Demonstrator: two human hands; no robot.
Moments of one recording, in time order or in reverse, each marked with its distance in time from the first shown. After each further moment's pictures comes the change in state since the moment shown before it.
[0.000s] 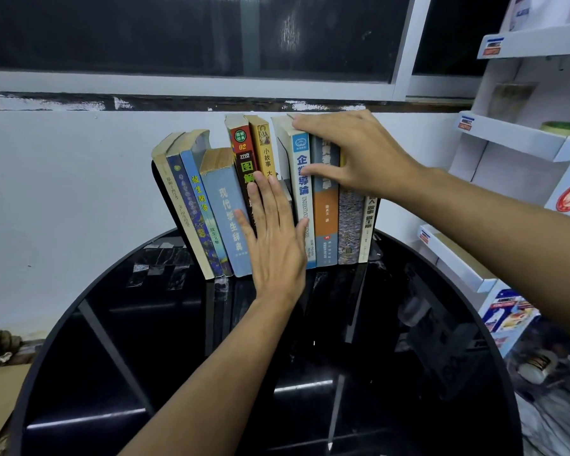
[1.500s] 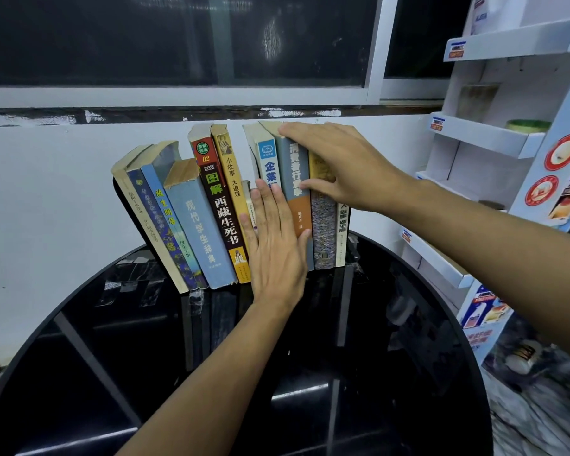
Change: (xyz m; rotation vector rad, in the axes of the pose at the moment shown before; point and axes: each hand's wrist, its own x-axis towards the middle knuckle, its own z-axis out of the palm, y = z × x) left_hand 0.000 0.030 0.013 0.054 -0.059 0.102; right_hand -0.026 0.008 -0.011 -0.016 -0.032 -0.002
